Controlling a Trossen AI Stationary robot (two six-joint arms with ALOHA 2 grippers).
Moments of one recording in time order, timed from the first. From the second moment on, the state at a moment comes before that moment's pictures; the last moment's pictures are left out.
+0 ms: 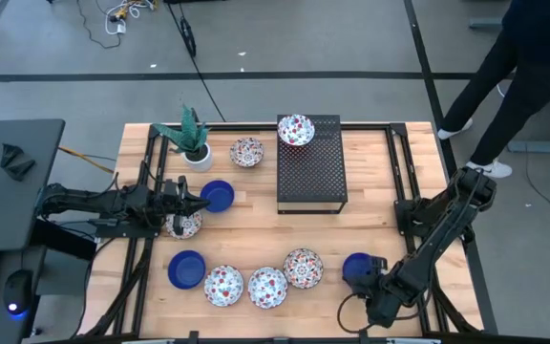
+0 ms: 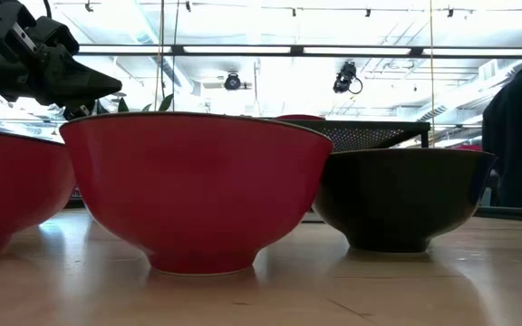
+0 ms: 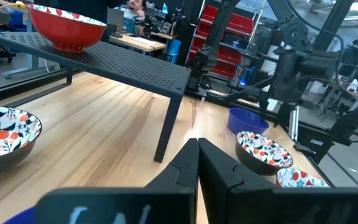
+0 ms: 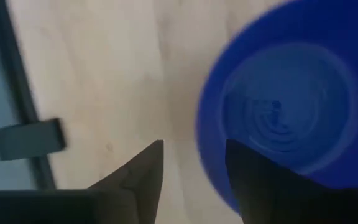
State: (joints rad) left arm -0.11 0.10 0.01 0.06 -0.22 -0.30; right arm 0.94 1.64 0.99 -0.73 0.09 1.08
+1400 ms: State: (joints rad) left arm -0.11 0.10 0.01 0.06 -0.22 -0.31; right arm 0.23 1.40 1.44 -1.19 0.23 0.10
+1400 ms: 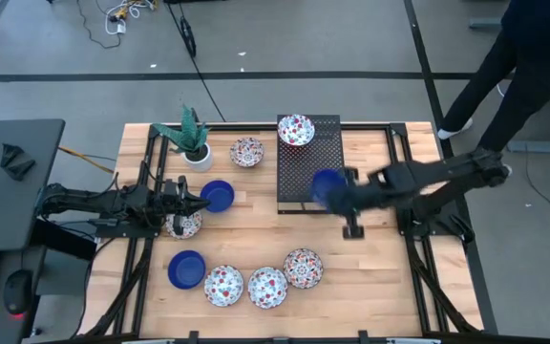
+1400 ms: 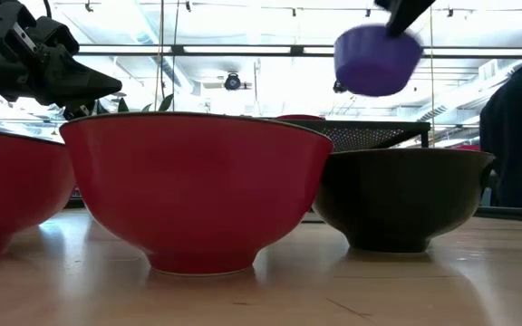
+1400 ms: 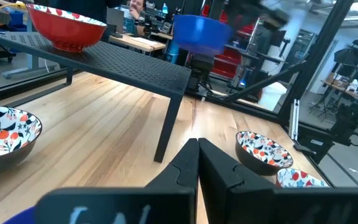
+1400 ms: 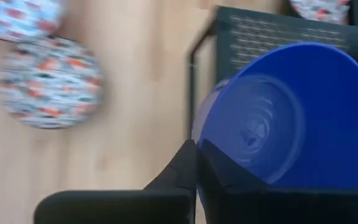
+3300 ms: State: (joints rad) left arm -0.16 0.10 0.01 0.14 -0.21 -0.25; right arm 0.10 1.41 1.37 -1.08 0.32 0.15
